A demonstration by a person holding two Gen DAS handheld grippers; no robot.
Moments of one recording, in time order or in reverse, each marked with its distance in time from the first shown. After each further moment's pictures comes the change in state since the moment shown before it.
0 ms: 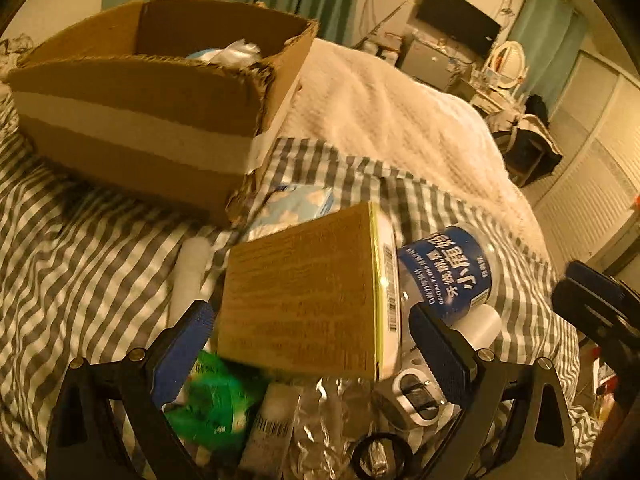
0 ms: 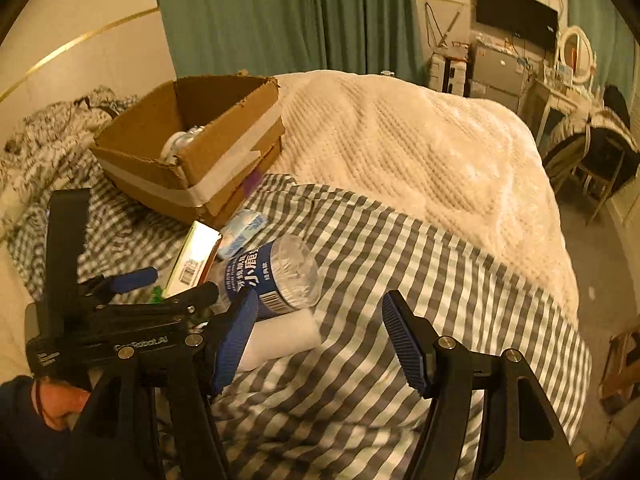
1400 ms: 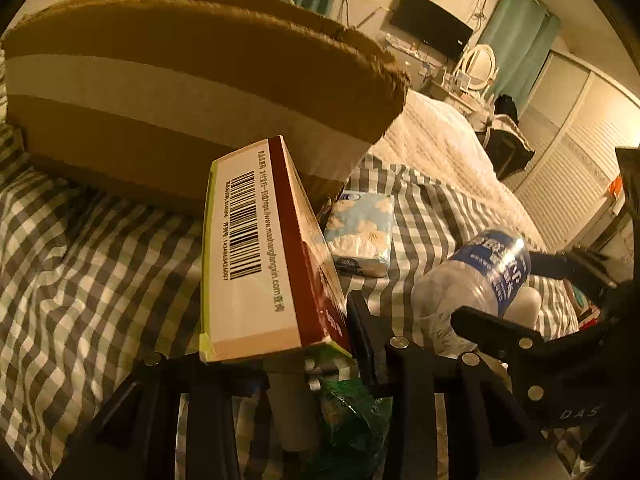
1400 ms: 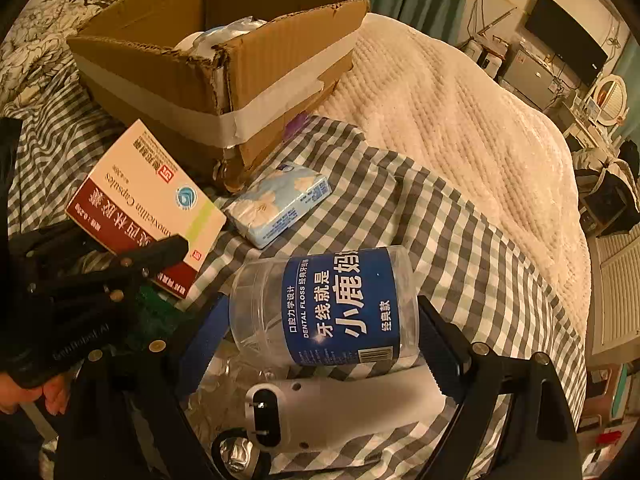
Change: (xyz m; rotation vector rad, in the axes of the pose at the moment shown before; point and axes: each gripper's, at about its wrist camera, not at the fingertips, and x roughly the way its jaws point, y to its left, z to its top) left arm 0.003 0.086 0.006 0.044 -0.039 -0.125; right arm 0.095 0.100 0.013 -0.179 0.208 -0.112
